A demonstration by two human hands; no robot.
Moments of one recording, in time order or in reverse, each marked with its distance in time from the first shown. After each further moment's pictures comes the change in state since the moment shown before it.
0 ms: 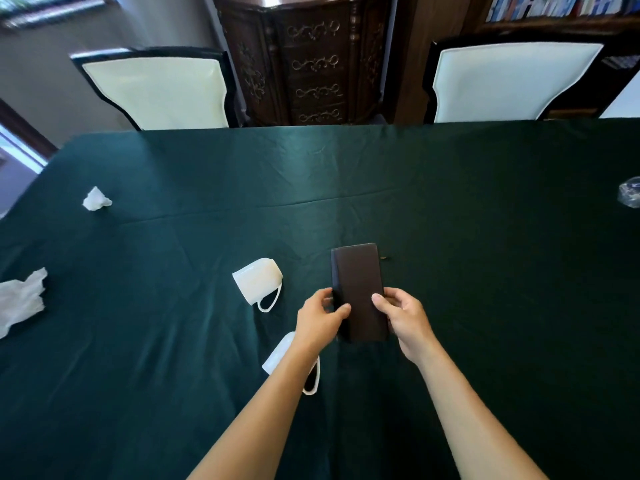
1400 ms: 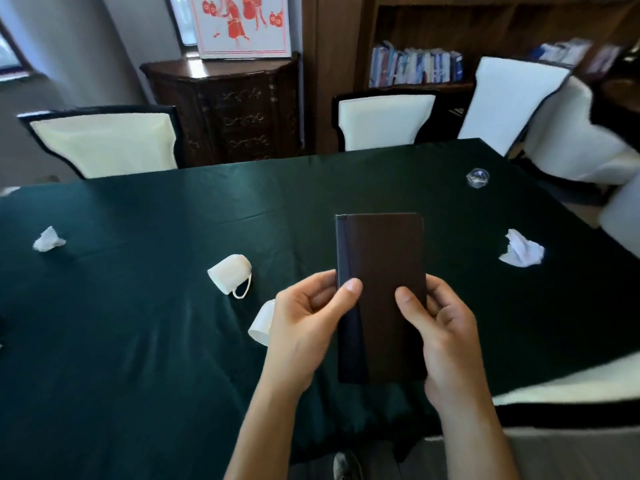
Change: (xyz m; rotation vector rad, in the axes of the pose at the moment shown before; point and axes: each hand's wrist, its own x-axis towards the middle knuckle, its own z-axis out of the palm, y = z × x) left_hand -0.282 0.044 -0.076 -0.670 -0.433 0.493; right_hand -0.358 -0.040 0.002 0.340 0.204 -0.574
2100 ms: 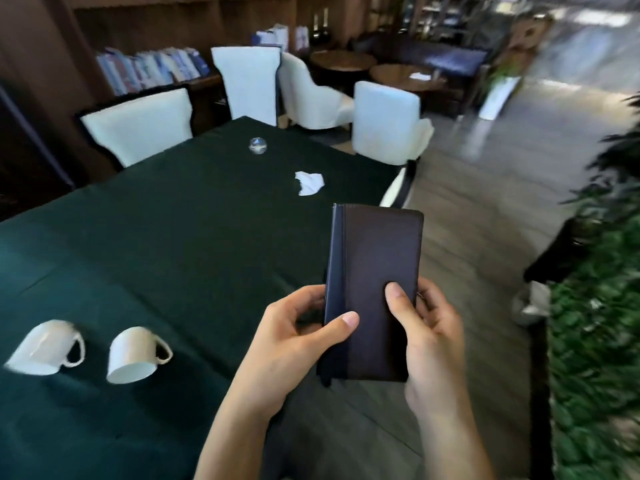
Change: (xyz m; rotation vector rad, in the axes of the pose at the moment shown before) left_hand -0.141 -0.011 0.065 0.166 -0.833 -0.334; right_hand -0.233 -0.021 -0.060 0.090 0.829 -0.302
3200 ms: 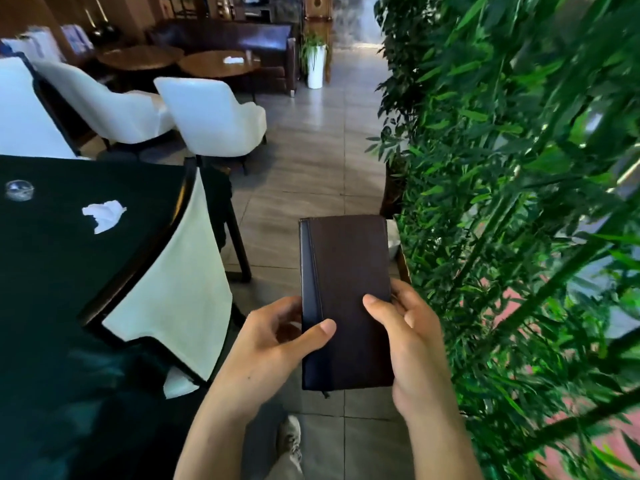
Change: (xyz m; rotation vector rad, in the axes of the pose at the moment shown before) left_hand 0.062 -0.085 0.265 0.246 -0.480 -0.122; right_hand 0.010 -0.101 -0.272 -0.071 0.328 -0.057
